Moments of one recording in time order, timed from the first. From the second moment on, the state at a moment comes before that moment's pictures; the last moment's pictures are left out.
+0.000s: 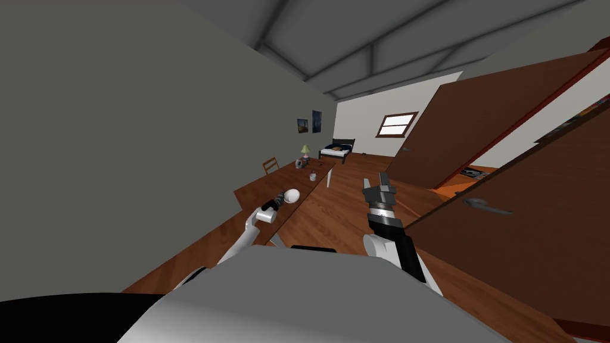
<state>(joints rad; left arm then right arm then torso) -0.04 0.38 -0.15 -1.49 0.23 0.42 0.08 0.47 -0.02 -0.01 -2.24 -0.11 -0.36 -0.13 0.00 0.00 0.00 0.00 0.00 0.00</state>
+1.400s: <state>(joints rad) -0.11 0.38 -0.14 -1.28 0.36 0.69 0.08 0.47 -0.02 -0.01 -2.24 -0.11 -0.36 -0.13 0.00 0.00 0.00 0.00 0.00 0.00</state>
